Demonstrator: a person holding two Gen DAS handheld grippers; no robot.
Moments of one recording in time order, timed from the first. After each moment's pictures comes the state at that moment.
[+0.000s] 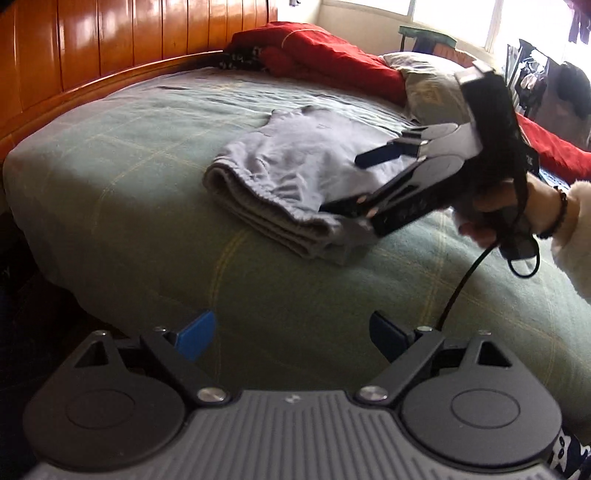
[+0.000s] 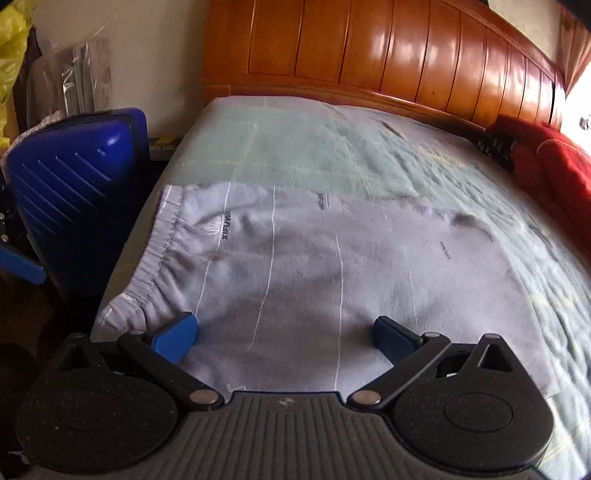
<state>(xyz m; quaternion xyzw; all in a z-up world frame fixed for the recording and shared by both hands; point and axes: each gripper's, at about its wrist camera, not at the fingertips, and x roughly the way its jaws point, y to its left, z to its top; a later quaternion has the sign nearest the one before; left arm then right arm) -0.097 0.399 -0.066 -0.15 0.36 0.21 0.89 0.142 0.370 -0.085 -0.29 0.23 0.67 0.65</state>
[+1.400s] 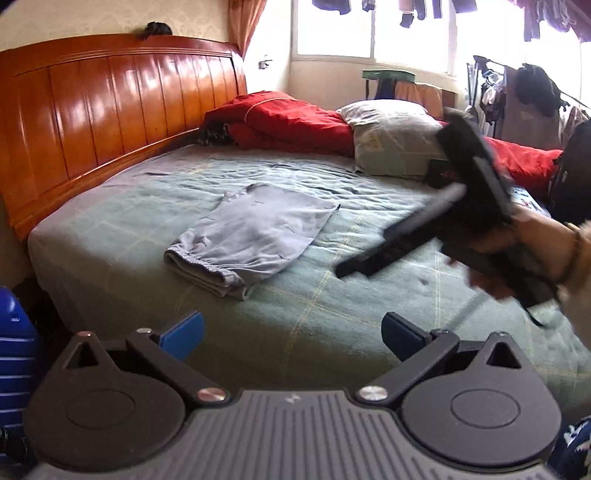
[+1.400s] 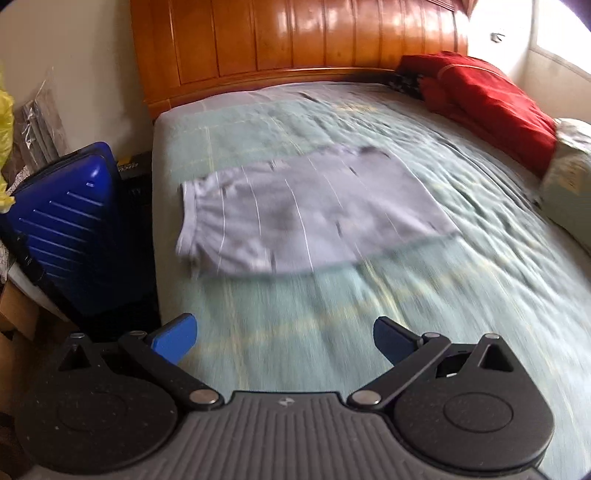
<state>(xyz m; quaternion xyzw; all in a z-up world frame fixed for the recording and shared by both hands) -0.135 0.259 0.027 -0.08 0.29 0.23 0.93 0.101 0.211 -0.011 -0.23 0.34 0.56 0.72</state>
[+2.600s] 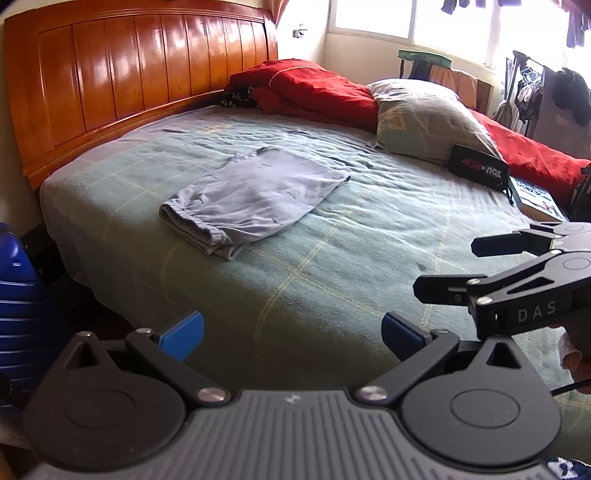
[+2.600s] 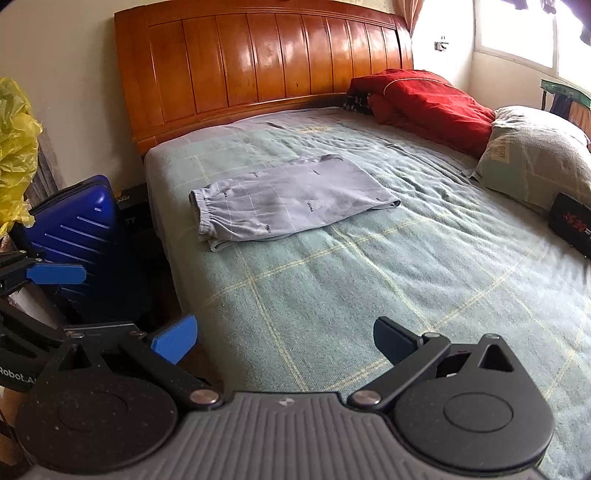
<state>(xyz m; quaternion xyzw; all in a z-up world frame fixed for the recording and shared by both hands) -0.112 0.232 0.012 -0.13 0.33 0.27 0.89 0.055 0.107 0.011 -0.17 0.31 0.53 0.77</state>
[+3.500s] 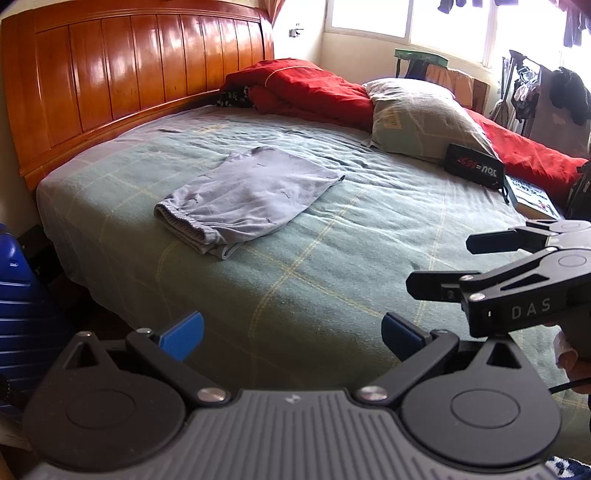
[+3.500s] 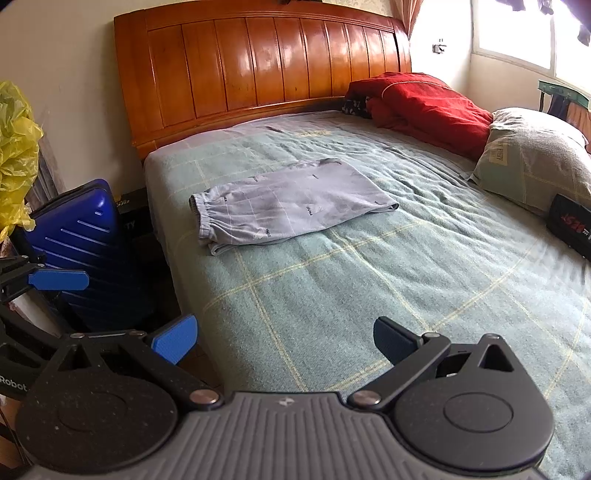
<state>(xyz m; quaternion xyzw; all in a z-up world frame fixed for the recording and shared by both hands) -0.112 0.227 0.013 -0.13 0.33 0.26 0.90 0.055 0.105 0.013 -0.17 0.31 0.53 0.77</state>
